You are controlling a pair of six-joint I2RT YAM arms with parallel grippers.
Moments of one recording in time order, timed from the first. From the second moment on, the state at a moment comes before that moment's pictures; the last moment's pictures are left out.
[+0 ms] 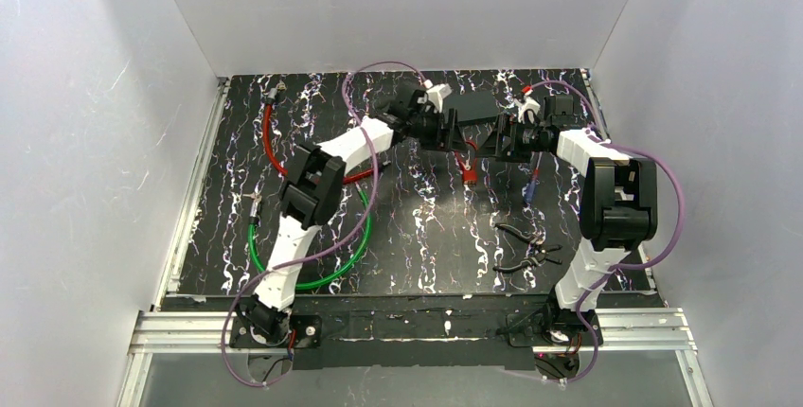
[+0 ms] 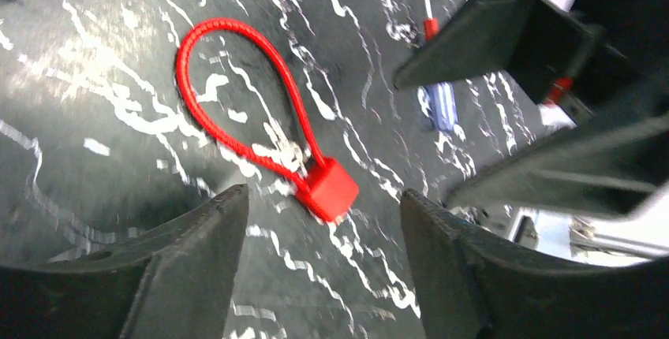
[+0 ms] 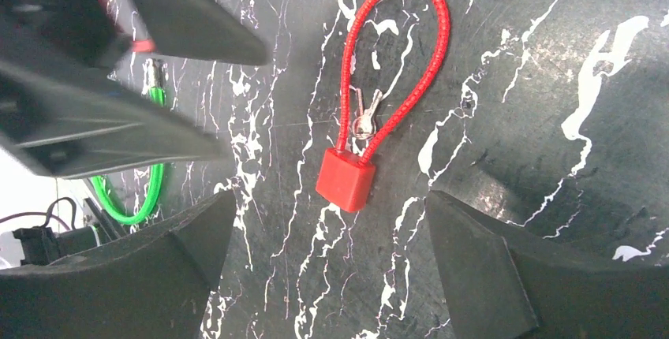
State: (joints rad) left arm -0.60 2.39 1.93 -0.21 0.60 -0.47; right arm 0.01 1.83 1.20 -0.28 -0.77 0.14
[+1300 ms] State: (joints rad) left arm 0.14 1.88 1.49 -0.75 0.18 0.22; right arm 0.20 1.74 1.21 -0.30 -0.69 0.04
